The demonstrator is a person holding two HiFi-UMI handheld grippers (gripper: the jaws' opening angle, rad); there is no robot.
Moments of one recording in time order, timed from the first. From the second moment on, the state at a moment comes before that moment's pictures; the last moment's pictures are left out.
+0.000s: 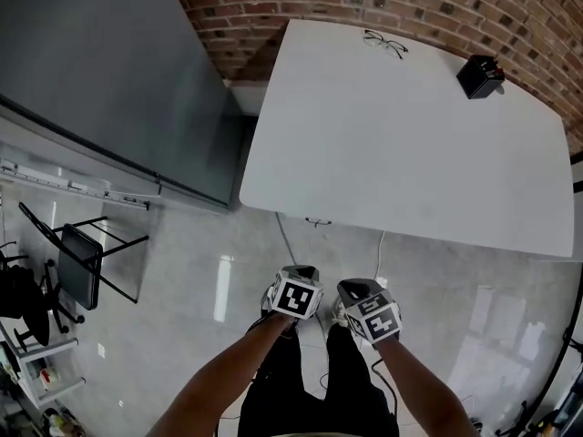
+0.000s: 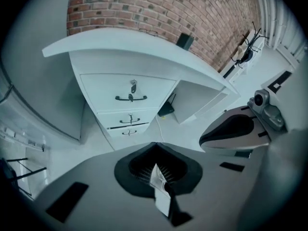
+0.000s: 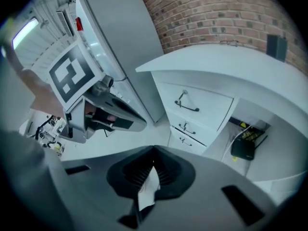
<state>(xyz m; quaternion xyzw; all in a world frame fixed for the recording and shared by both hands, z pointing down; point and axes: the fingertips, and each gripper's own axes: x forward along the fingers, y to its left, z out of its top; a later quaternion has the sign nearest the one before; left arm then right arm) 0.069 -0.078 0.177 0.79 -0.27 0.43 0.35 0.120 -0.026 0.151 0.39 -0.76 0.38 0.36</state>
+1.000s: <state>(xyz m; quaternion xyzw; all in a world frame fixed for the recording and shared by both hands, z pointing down) 0.157 -0.070 0.451 0.86 -0.05 0.48 0.13 0.145 -0.016 0.453 0.26 -0.79 0.33 0.44</state>
